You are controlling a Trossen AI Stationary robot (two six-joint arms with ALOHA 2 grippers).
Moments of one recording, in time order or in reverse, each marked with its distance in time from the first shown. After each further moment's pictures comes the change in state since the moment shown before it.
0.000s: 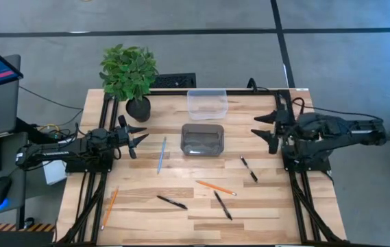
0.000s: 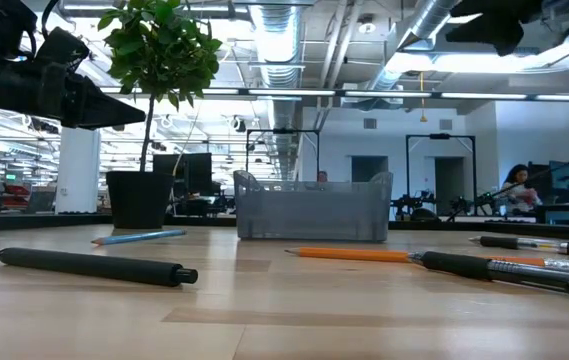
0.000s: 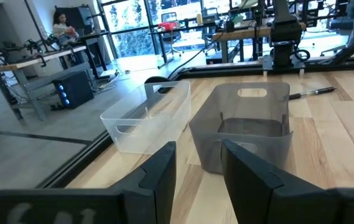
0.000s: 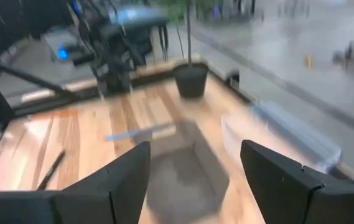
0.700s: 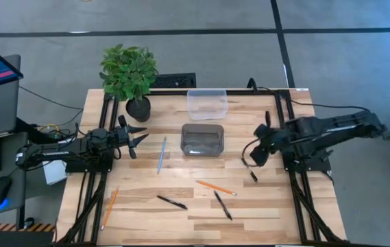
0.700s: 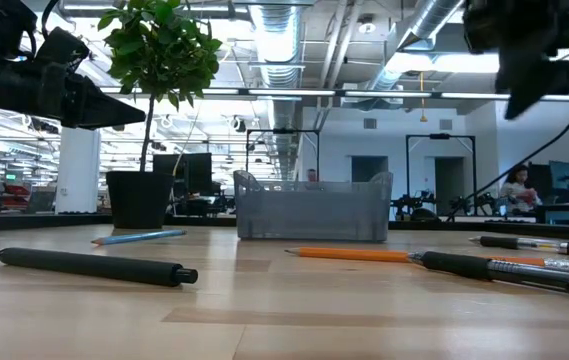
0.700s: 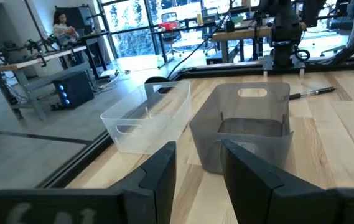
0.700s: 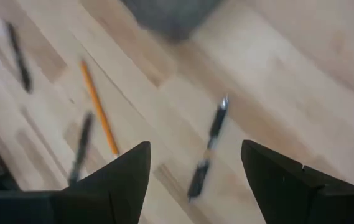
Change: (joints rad) left arm 0.000 0.000 0.000 0.000 -0.001 0.000; right arm 0.048 0.423 0.155 -0.516 -0.317 0.693
